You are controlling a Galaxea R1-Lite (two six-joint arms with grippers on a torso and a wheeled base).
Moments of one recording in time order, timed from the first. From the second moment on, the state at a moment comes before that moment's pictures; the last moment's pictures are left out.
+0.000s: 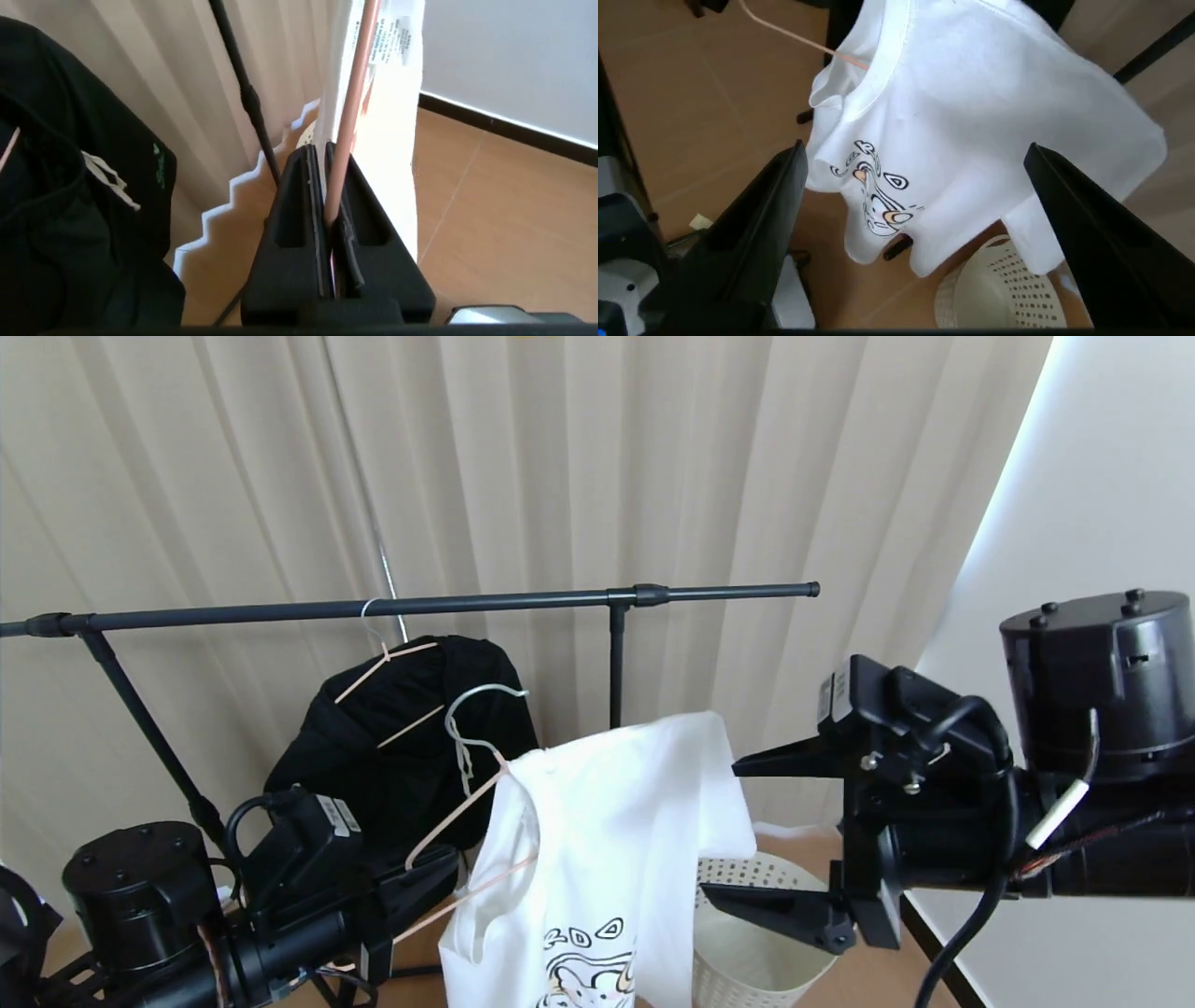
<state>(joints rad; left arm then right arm) -0.29 1.85 -0.04 -1.57 -0.47 0.29 0.66 1.50 -0.88 -0.08 0.35 -0.34</state>
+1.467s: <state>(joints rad) -0.39 1.73 0.00 -1.51 -0.58 0.44 0.53 1.84 -1.49 0.72 0.63 -0.91</state>
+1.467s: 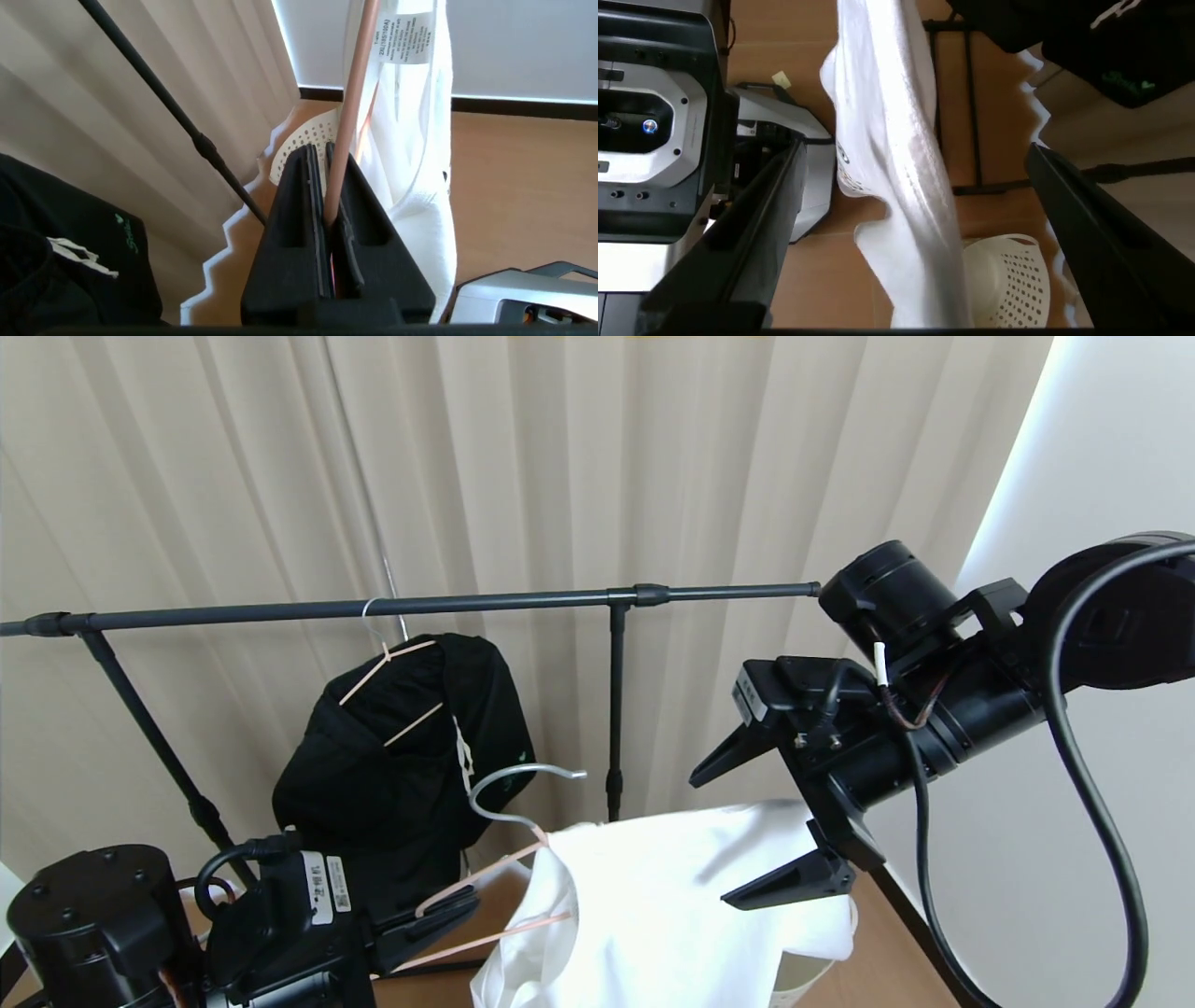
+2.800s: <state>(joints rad) -0.40 1.71 0.00 -1.50 -0.57 0.44 0.54 1.92 -1.56 0.72 0.62 -0.90</state>
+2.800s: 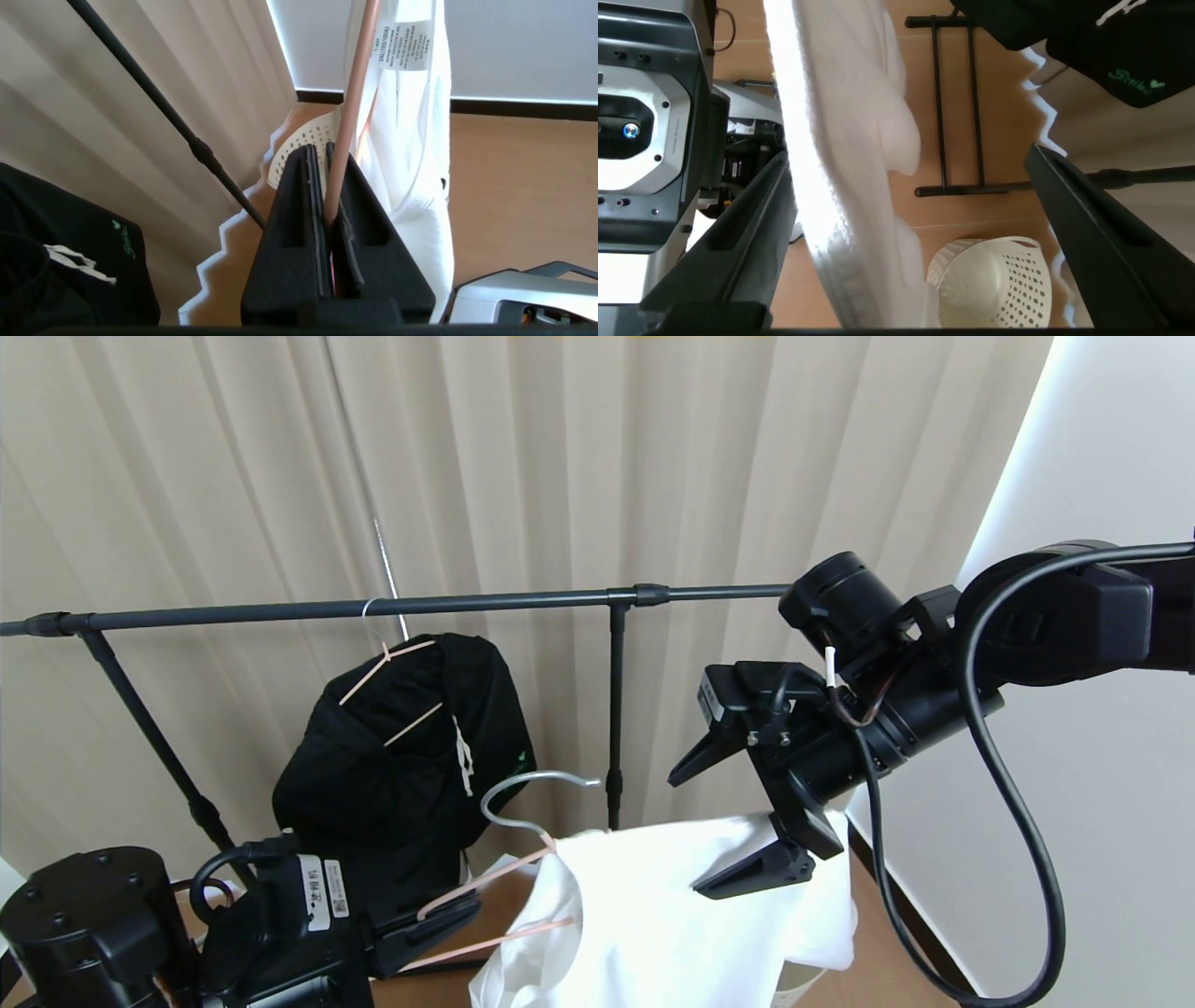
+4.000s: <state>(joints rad) -0.40 1.71 0.00 -1.51 -0.57 0.43 0.54 1.91 -1.56 0.73 0.62 -0.90</state>
